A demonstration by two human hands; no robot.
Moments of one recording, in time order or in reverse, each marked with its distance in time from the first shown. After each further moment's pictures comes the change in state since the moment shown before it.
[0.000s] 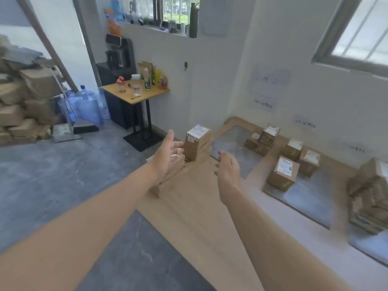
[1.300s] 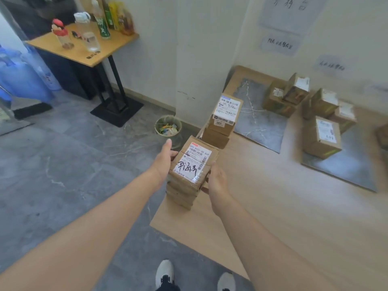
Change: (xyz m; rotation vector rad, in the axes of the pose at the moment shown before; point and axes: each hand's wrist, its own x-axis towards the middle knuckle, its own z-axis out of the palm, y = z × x) left_hand 0.260 -0.103 -0.161 0.175 -0.142 -0.341; right_hand 0.124 0.150 0.237 -0.025 0.125 0.487
